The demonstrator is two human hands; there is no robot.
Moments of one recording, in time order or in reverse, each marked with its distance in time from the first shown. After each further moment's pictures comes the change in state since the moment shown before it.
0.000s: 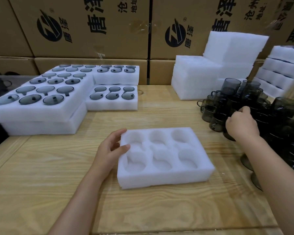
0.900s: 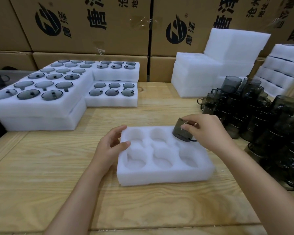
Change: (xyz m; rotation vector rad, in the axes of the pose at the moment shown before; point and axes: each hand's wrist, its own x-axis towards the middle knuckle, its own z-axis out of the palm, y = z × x) left_hand 0.000 0.001 0.001 -0.014 -0.003 -0.006; right_hand -0.087 -0.057 -0.012 0.309 -0.129 -0.605
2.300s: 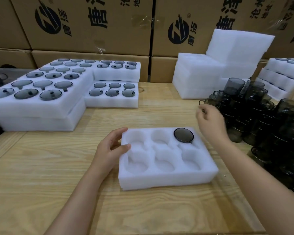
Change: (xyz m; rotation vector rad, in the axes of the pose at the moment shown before) left_hand 0.000 0.001 0.002 0.018 0.014 -0.014; right_hand 0.051 0.055 0.035 0.130 0.236 0.223
